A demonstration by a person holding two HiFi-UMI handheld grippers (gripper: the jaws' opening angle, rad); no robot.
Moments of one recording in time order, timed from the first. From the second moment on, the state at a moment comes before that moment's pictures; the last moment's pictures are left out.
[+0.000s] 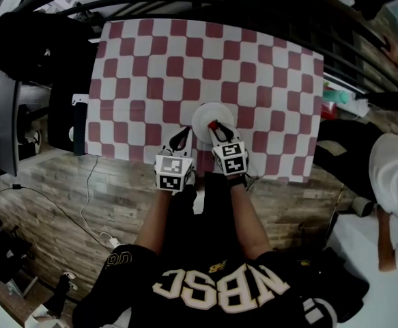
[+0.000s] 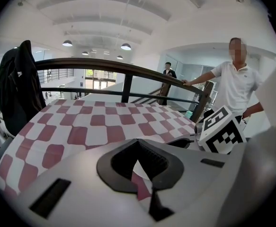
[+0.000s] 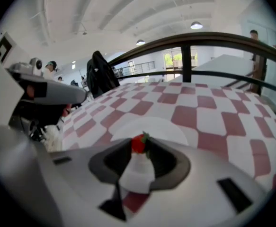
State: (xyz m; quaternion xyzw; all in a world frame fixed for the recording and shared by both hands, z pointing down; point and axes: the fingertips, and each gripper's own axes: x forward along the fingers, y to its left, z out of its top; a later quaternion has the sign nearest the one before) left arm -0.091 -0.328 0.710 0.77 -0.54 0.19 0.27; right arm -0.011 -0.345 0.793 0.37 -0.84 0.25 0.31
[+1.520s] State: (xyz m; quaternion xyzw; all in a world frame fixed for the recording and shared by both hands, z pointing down) left arm -0.070 -0.290 0.398 0.86 -0.51 -0.03 0.00; right arm 0.025 -0.302 0.426 0.51 -0.86 0.04 0.01
